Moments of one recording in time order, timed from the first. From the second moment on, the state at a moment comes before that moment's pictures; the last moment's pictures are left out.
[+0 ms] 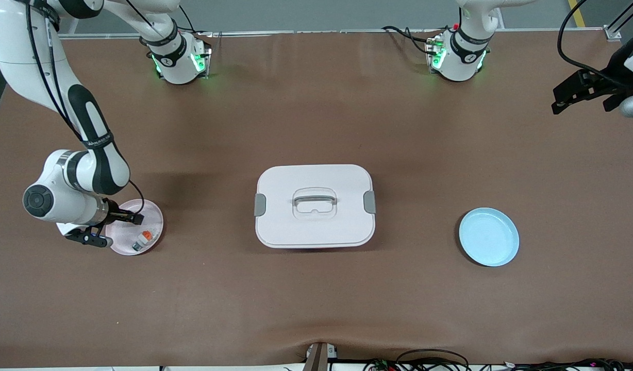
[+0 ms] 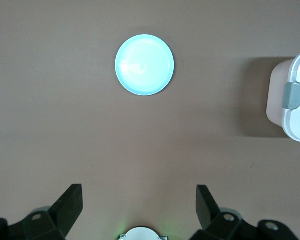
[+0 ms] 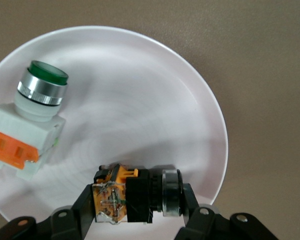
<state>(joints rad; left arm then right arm) 0.07 -0.02 -0.17 -1.44 0.02 1.38 -0.12 -0.09 0.59 -0.05 -1.86 0.01 2.28 0.10</state>
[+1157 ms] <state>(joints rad) 0.06 -0.02 -0.17 -1.44 0.02 1.38 -0.12 -0.05 0.55 -0.04 -1.54 0.38 1.62 0.39</state>
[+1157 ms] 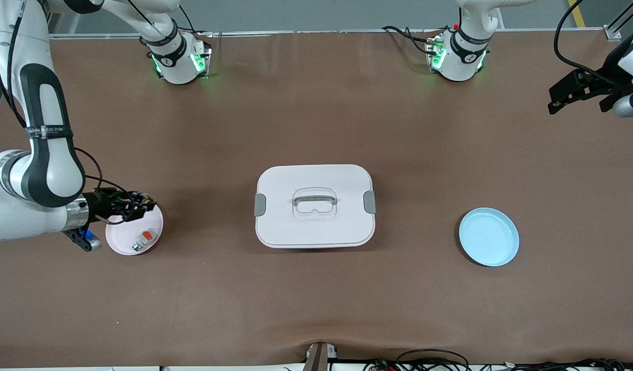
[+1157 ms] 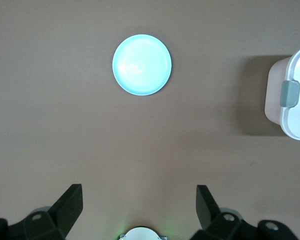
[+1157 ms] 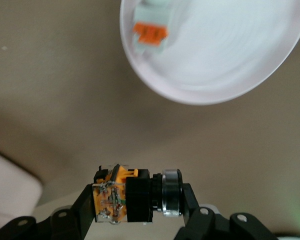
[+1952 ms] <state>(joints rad) 0.07 -0.01 -0.17 -1.44 0.02 1.38 -0.12 0.20 0.47 -0.03 -1.45 0.64 1.60 1.05</state>
